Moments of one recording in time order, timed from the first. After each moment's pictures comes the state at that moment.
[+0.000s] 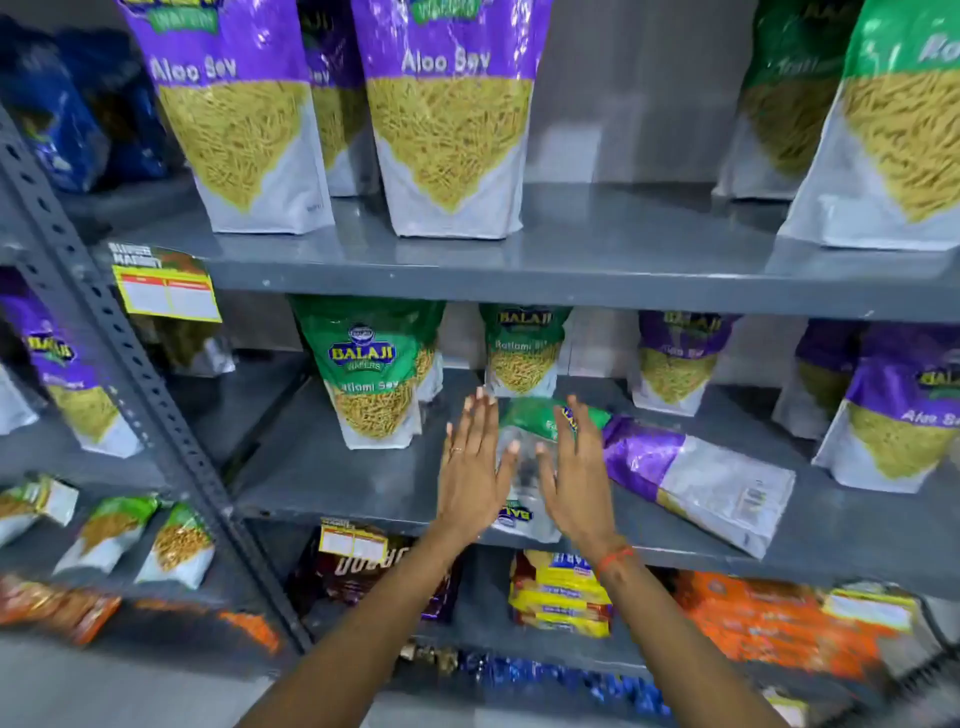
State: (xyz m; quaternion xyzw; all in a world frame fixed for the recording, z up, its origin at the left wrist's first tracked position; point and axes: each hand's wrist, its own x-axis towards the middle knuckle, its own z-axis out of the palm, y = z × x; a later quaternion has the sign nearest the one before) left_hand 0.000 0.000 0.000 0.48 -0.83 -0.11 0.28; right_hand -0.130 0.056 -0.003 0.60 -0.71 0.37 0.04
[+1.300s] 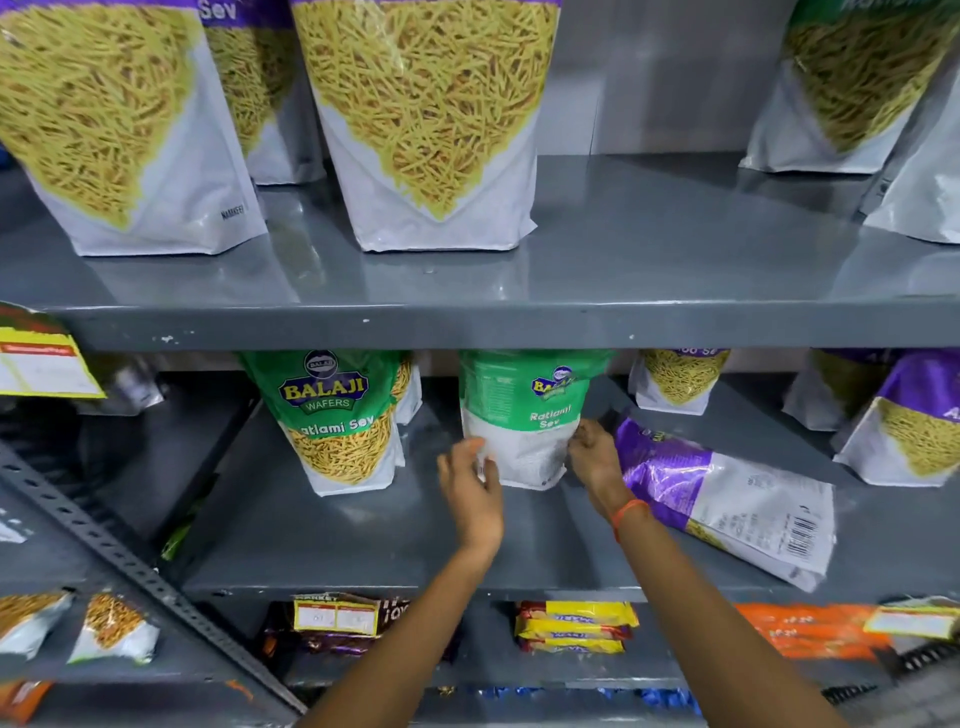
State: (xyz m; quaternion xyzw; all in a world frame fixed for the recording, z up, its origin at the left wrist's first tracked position) left_hand -0.035 -0.073 -0.038 0.52 -0.59 -0.36 0.50; right_hand -0.184 -0.064 -0.034 0.31 -0.72 0.55 -0.29
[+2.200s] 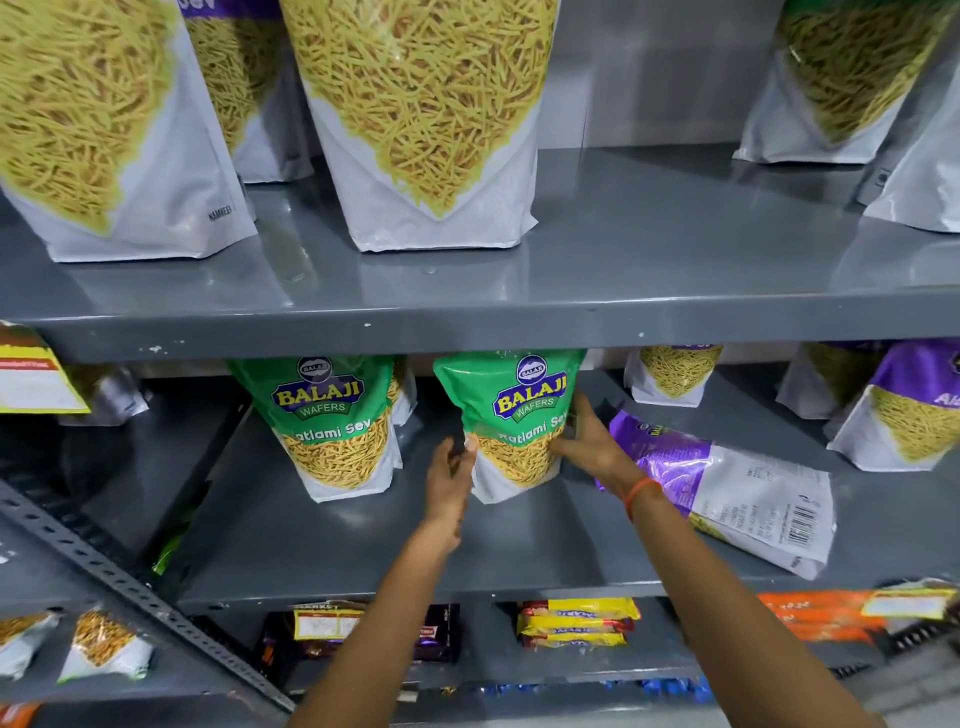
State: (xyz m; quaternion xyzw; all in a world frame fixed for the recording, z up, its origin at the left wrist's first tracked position) left_hand -0.004 -0.101 -0.028 0.49 -0.50 -0.62 0.36; right_hand -0.187 -0.063 -0.007 0.41 -0.67 0.47 -0.39
